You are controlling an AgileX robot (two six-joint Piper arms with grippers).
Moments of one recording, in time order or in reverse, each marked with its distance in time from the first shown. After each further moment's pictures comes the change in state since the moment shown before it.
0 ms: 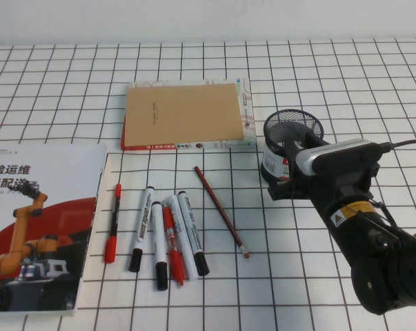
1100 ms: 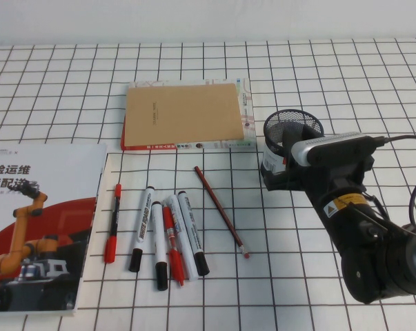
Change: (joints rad) right arm -0.004 0.036 -0.059 0.024 -0.002 0.000; left arm 0.000 0.000 0.000 0.000 0.000 0.000
